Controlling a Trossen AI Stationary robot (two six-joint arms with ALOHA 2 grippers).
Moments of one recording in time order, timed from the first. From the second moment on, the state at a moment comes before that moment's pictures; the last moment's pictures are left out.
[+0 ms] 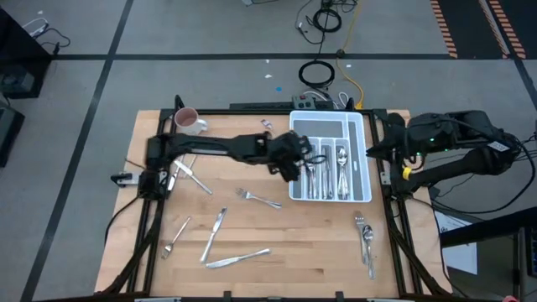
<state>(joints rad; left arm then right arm) 0.10 2.02 1.71 -0.41 -0.18 1.49 0.05 0.87 1.47 -1.34 0.14 0.16</state>
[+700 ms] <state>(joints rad) 0.09 2.47 2.17 -0.30 0.03 1.84 0.05 0.80 1.47 -1.33 0.19 0.25</state>
